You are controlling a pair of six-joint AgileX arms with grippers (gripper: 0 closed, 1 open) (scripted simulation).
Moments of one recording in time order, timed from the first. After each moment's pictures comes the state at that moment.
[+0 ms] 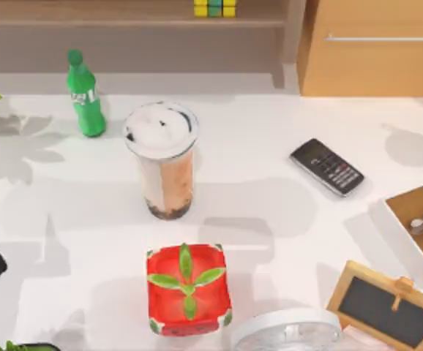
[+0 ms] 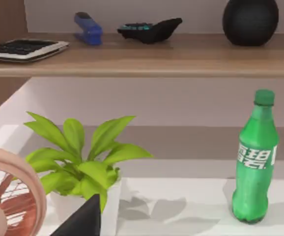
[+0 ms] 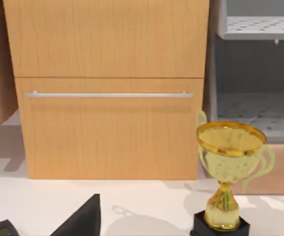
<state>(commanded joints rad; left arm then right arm) 0.00 0.00 0.00 0.00 0.00 0.00 0.00 0.00 0.00 0.00 0.00 0.00</state>
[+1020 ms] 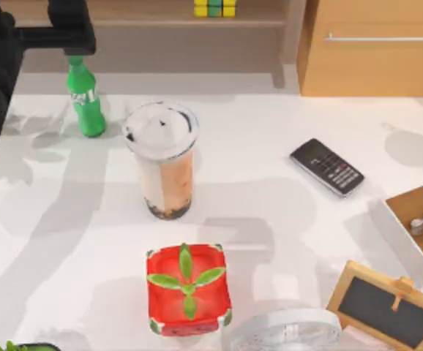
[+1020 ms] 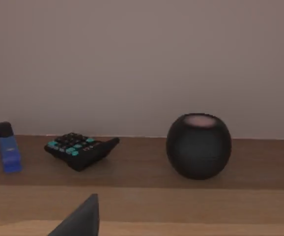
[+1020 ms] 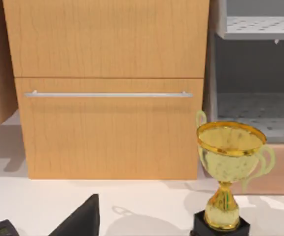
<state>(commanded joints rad) -0.38 1.19 0.71 0.51 -0.36 0.01 0.00 0.00 0.00 0.00 0.00 0.00</state>
